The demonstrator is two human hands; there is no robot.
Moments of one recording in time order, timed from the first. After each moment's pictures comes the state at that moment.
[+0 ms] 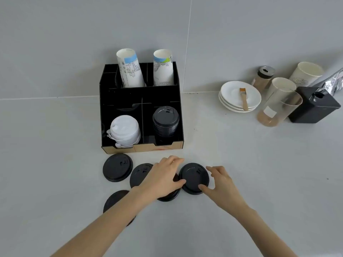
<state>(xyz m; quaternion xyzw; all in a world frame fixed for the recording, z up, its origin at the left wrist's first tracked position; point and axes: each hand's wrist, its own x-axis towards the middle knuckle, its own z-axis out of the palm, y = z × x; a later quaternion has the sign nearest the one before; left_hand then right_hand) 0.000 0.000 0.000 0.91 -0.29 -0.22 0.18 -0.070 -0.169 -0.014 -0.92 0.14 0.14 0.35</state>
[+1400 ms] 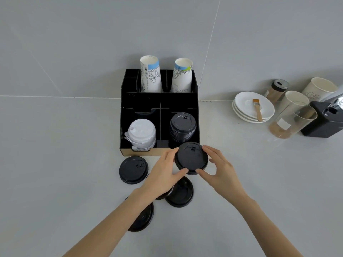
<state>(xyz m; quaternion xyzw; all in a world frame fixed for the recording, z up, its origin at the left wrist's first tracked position) 0.014 0.042 0.004 0.89 -0.18 -0.12 0.40 -0.028 -0.125 0.022 -0.92 0.01 -0.02 0.40</state>
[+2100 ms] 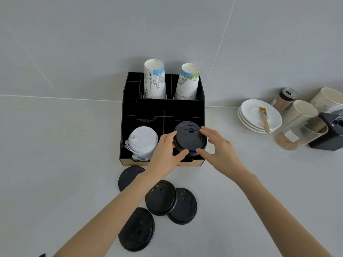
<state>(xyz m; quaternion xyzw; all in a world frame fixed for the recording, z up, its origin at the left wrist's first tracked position) 0.085 0.036 0.019 0.87 -0.12 -0.09 0.46 0.057 -0.125 0.049 -0.94 -0.01 0.00 0.35</state>
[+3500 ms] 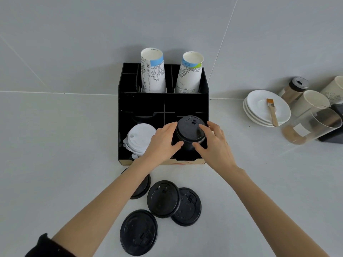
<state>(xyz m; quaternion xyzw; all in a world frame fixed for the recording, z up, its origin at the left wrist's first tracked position) 0.130 0.043 0.006 0.91 -0.18 -0.13 0.34 0.083 -0.106 0.026 -0.96 0.07 0.01 0.26</state>
